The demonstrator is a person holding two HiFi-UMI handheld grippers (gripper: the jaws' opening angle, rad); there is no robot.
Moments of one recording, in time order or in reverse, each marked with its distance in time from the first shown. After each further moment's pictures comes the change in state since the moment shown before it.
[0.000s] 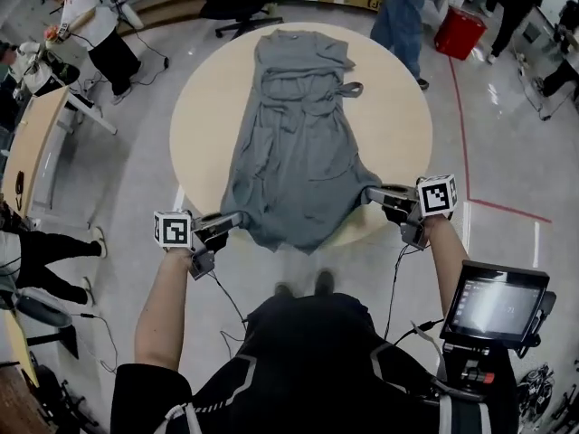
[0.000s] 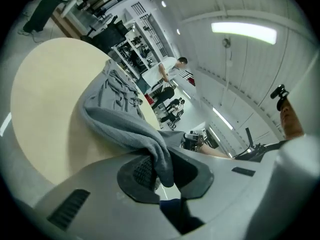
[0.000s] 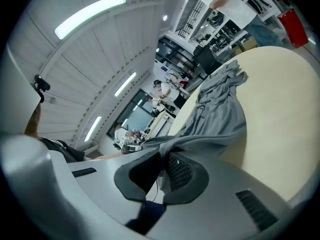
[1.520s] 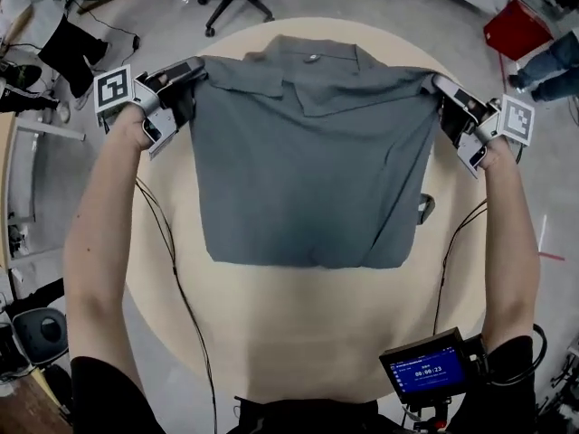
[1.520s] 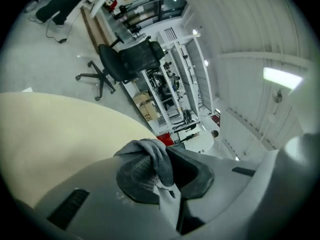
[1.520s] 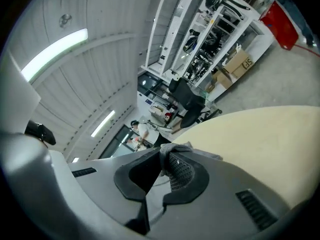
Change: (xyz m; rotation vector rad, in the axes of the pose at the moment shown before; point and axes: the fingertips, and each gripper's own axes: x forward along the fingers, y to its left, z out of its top) left arm 0.149 0.303 0.596 -0.278 -0.302 0.073; right arm 0.113 -0.341 0.510 0.100 -0.390 -0.093
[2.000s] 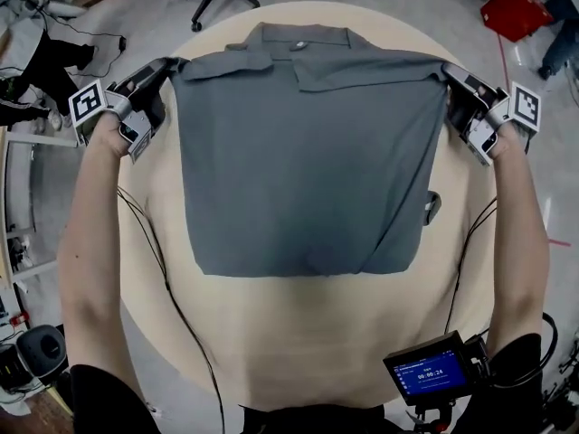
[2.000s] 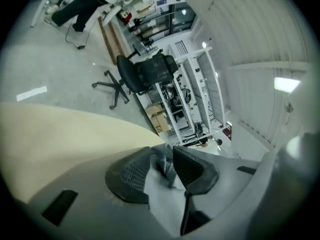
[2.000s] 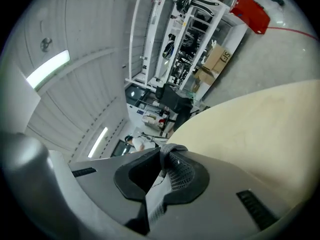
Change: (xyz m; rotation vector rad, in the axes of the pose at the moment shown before) left arm -0.009 0.079 0.036 -0.079 -0.133 0.113; right arm -0.013 -0.068 0.007 0.226 -0.068 -0.036
